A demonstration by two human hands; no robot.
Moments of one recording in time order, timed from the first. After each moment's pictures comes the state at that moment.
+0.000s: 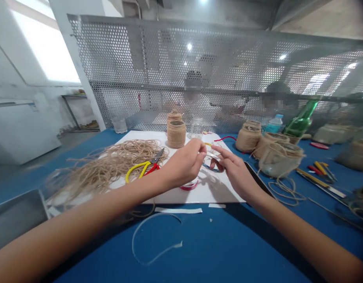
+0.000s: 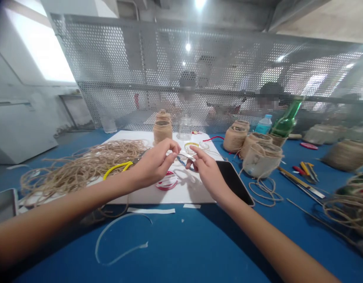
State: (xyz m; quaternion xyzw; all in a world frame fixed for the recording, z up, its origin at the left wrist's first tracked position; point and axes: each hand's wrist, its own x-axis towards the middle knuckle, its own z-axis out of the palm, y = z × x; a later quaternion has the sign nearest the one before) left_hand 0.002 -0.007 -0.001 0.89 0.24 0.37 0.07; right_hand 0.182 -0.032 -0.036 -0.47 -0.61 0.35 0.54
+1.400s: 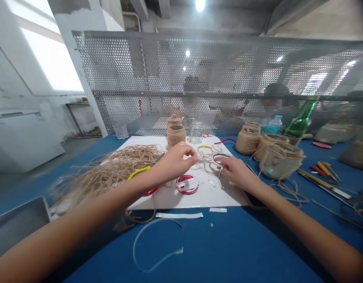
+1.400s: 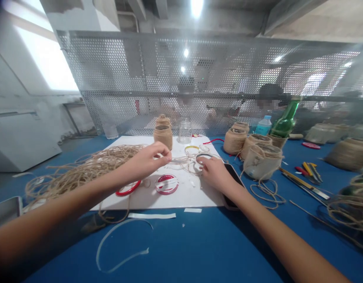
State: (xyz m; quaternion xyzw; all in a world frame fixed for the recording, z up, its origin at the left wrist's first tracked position) left_hand -0.010 -0.003 0.024 0.84 0.39 0.30 0.23; right_hand 0.229 -0.006 -0.048 -0.56 -0.72 0.13 0.39
